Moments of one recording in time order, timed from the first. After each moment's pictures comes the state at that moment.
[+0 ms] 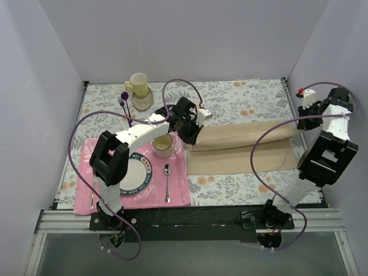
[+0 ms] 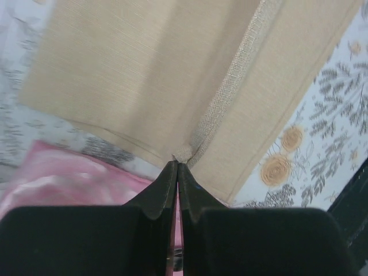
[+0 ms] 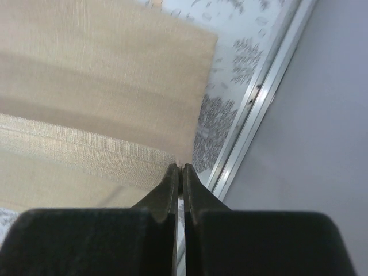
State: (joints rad) left arm -0.72 1.88 1.49 -0.64 0.31 0.16; right arm -0.52 1.77 1.47 -0.85 -0.42 -0.87
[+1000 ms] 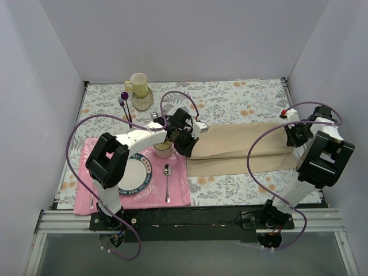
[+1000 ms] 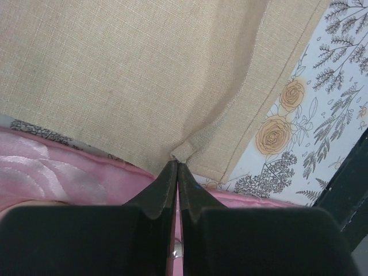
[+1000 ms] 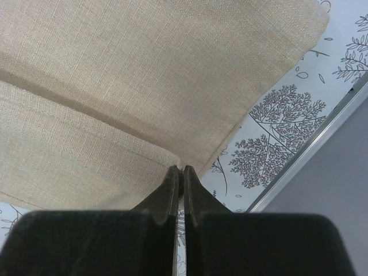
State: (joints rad) left arm -0.70 1.83 1.32 -0.57 0.39 0.18; right arm -0.49 1.75 1.20 -0.72 -0.43 -1.06
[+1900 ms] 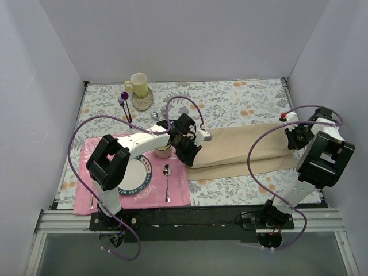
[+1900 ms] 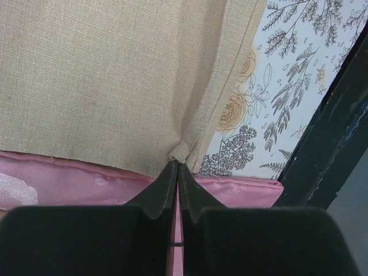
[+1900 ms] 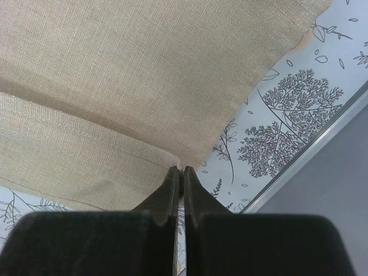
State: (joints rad) left arm -0.76 1.82 1.31 -0.67 0.47 0.19; right arm -0.50 1.75 1.19 -0.77 -0.40 -1.13
